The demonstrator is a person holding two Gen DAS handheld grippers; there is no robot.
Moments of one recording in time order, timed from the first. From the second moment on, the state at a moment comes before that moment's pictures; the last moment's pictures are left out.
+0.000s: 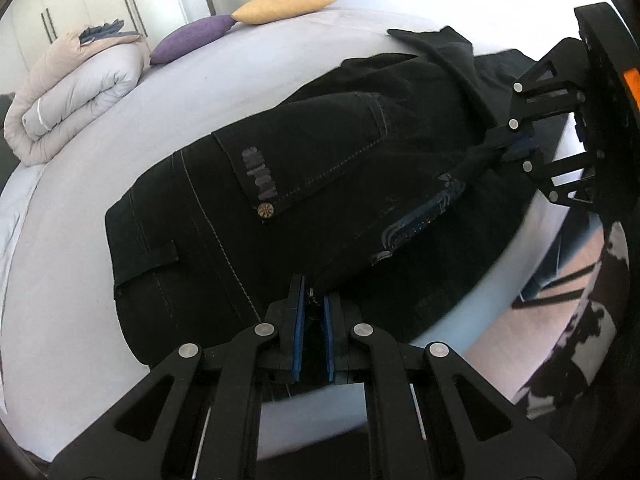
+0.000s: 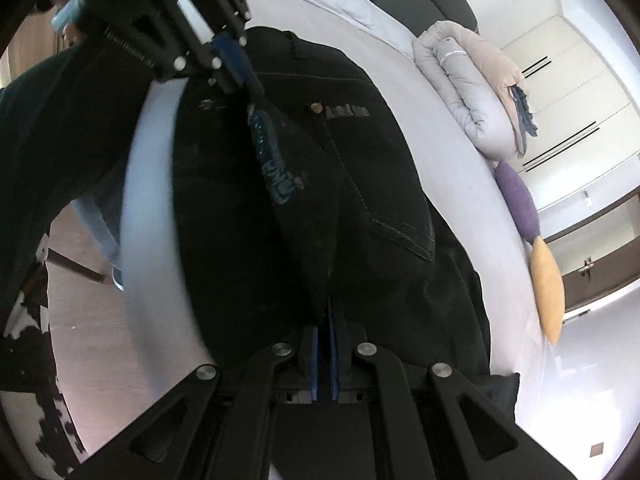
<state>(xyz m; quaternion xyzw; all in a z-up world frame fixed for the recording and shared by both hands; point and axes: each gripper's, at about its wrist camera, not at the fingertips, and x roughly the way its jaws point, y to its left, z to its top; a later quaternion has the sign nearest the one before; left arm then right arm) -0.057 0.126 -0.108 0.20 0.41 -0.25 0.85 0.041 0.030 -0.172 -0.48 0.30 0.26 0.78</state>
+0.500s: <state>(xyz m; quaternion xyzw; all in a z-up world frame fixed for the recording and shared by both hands) -0.058 0.124 -0.108 0.23 0.41 -0.25 0.85 0.009 0.042 -0.191 -0.54 0.27 0.23 0.76</state>
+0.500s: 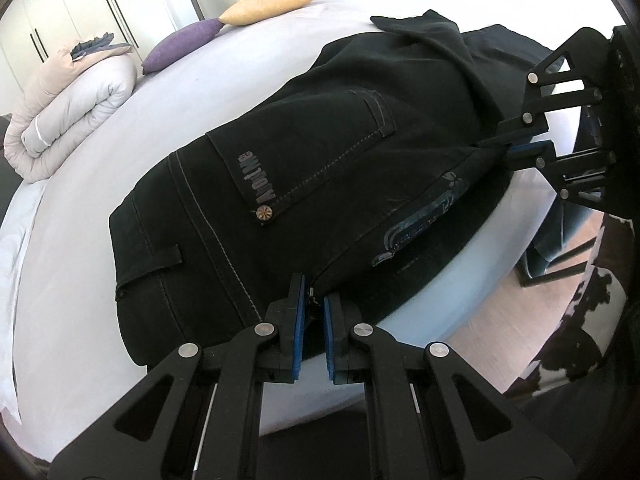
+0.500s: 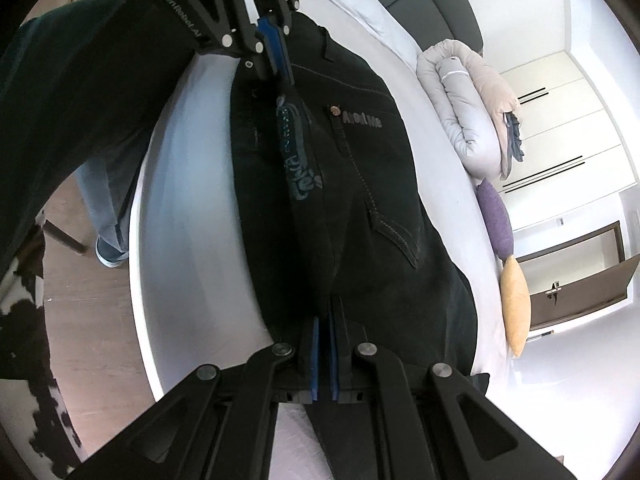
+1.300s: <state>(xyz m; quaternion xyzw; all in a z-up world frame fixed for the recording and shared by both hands) -0.030 0.151 -0.057 0.11 0.40 -0.23 0.88 0.003 0.052 -0.210 -0.56 0.26 0.21 0.76</state>
